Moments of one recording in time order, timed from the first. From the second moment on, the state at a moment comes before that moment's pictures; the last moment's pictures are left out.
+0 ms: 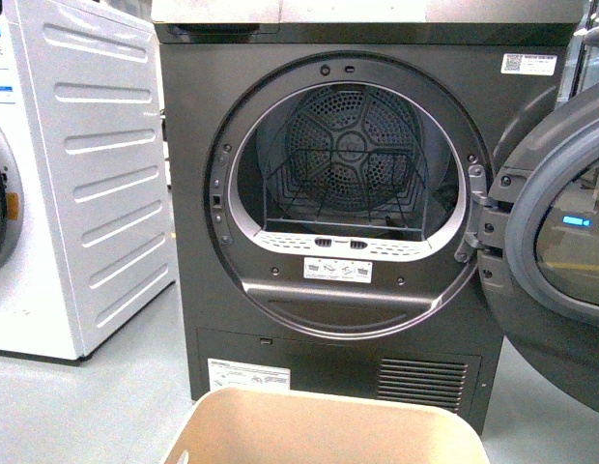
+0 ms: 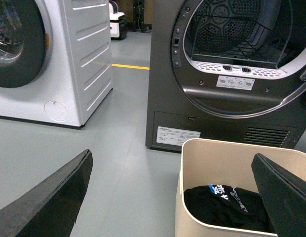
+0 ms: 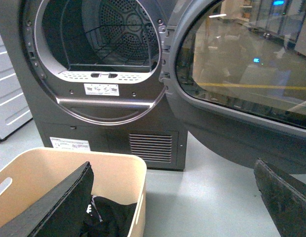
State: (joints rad) left arm 0.00 0.00 0.02 0.00 0.00 -0.01; right arm 0.00 0.00 0.01 0.00 -0.01 0.00
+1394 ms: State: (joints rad) left arm -0.08 1.91 0.82 0.33 -0.04 0.05; right arm 0.14 1.78 0.65 0.33 0.11 0.17
